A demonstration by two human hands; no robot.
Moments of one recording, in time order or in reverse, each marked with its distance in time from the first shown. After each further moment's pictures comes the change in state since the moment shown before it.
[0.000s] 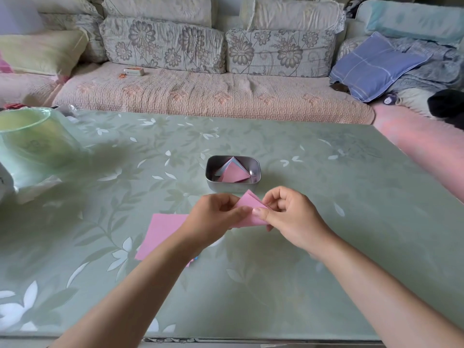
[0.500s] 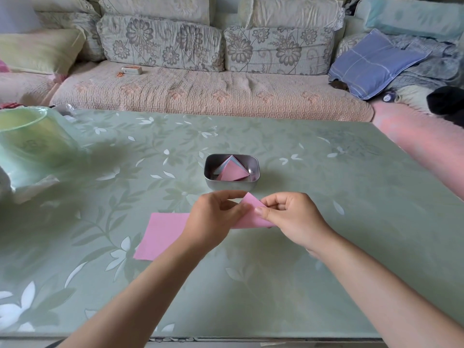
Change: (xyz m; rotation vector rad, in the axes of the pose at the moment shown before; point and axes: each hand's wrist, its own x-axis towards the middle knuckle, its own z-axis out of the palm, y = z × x) left_hand 0.001 -0.005 0.012 0.025 0.140 0.077; right_hand -0.001 0.001 -0.001 0.079 -0.029 0.042
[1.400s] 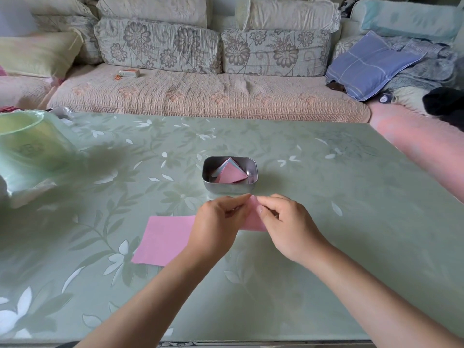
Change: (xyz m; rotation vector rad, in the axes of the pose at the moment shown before) left_hand -0.009 0.004 0.013 0.036 0.065 0.176; right_hand -0.010 -0.001 0.010 -0.531 0.087 -0.252
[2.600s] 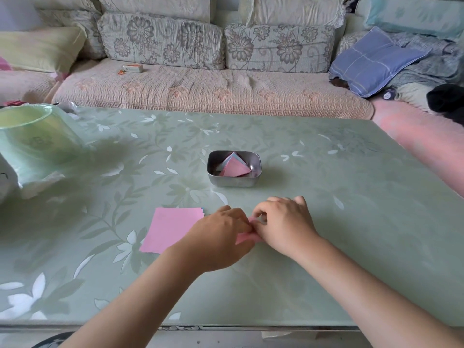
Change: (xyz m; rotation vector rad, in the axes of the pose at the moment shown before) left_hand -0.021 -0.005 -0.025 0.695 -0.506 0.243; right_hand 0.007 0.007 0.022 -0.511 -0.058 -0.013
